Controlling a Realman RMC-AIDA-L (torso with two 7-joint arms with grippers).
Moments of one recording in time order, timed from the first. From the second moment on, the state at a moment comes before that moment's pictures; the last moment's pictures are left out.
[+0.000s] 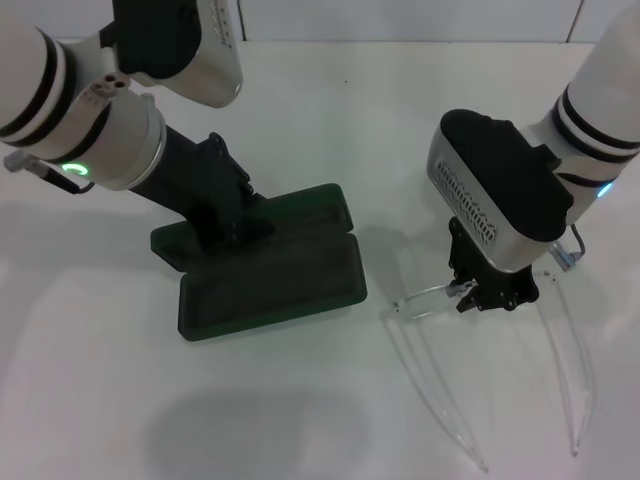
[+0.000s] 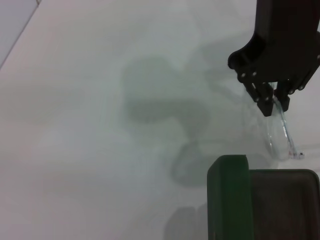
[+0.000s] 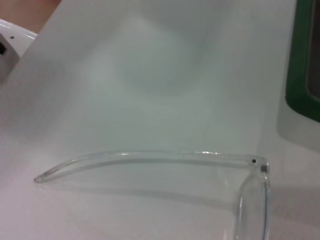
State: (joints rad) left arm -0.60 -2.09 1.38 1.50 2.47 1.62 -2.04; right arm 0.90 2.03 -1.62 -0.99 -2.42 -1.52 1.59
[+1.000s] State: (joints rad) left arm -0.61 -2.09 1.44 1.52 2.52 1.61 -2.00; right arm 0.42 2.02 -1.23 -1.75 -2.40 -1.76 1.81
